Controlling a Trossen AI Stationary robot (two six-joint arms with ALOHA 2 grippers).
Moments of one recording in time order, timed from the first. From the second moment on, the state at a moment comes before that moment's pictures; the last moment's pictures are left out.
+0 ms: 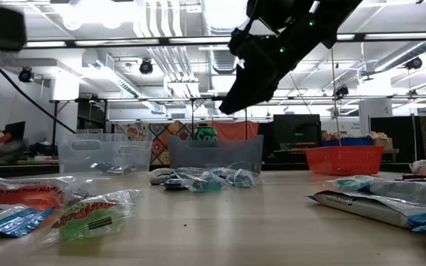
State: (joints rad) left arm -0.86 1.72 1.06 -0.97 -0.51 -1.81; right arm -0.07 1.64 1.01 -0.05 0.12 0.04
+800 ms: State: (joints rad) left arm -0.42 1.33 1.05 -1.25 -0.78 -1.22; right arm 0.08 1.48 1.01 -0.17 0.12 0.05
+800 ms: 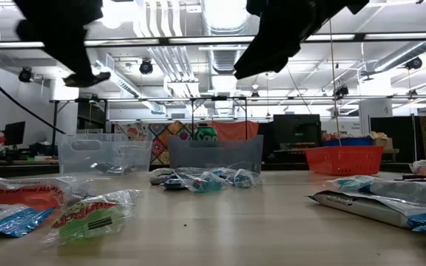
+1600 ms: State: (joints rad) left arm 0.35 1.37 0.97 -0.83 -0.50 -0.31; right arm 0.13 1.48 1.00 -0.23 0.12 0.10
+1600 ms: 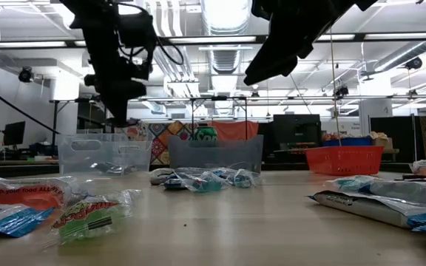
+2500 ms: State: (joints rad) left arm 0.33 1.44 0.97 -0.81 -0.49 -0.22; right arm 0.24 1.48 1.00 -0.43 0.12 0.52
